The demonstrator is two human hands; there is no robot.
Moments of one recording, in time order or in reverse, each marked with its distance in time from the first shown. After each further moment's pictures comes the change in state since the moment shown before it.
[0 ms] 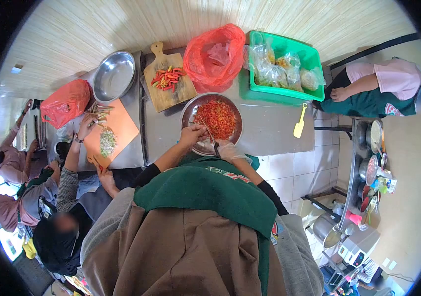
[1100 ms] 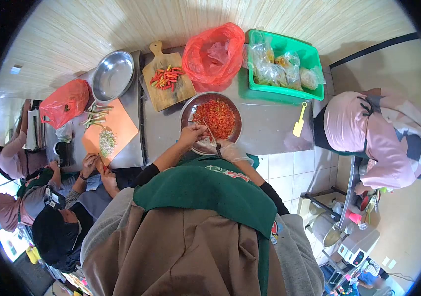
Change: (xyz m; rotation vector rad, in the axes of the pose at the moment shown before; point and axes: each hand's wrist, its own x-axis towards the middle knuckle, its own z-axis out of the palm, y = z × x) left_hand 0.002 -0.001 0.001 0.046 0.001 -0.012; right_hand -0.018 -0.017 -0.020 0.002 -0.073 0.082
